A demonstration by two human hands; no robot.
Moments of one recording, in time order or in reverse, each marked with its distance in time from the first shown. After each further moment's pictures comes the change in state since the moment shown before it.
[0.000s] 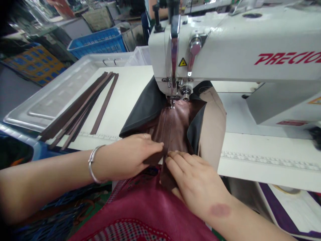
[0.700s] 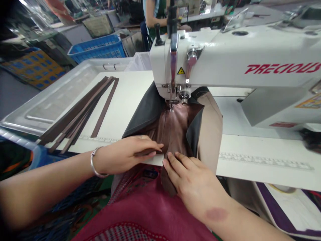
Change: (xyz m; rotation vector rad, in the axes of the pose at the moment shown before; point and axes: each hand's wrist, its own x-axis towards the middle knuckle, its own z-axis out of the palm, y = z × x) left_hand -0.012 -0.023 0.004 -0.366 0.065 -0.018; right_hand -0.001 -0.003 0.001 -0.135 -0.012 -0.082
